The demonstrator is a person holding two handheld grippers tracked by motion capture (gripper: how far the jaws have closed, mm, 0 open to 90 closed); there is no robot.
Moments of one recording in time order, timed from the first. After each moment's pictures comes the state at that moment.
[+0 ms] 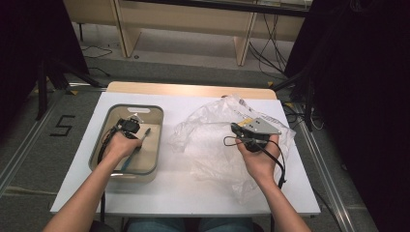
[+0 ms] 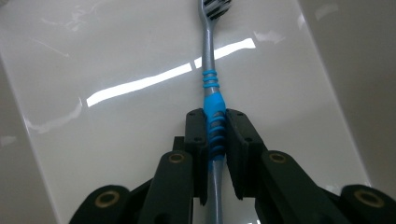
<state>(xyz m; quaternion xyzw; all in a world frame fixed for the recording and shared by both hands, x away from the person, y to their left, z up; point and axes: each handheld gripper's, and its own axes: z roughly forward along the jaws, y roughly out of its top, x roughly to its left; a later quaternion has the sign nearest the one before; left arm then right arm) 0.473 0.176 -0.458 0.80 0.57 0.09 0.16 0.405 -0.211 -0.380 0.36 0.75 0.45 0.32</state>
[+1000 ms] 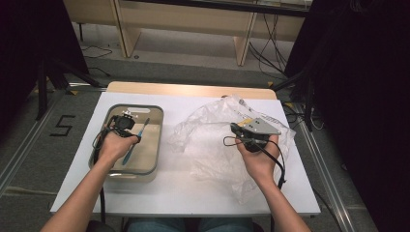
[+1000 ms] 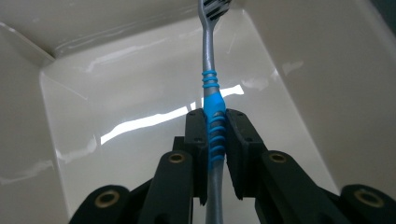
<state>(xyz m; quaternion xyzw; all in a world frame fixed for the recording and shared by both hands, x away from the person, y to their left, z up) 0.463 0.188 -0.441 0.78 0.56 0.14 0.26 0.406 -0.210 -0.381 0.36 0.75 0.45 0.32</state>
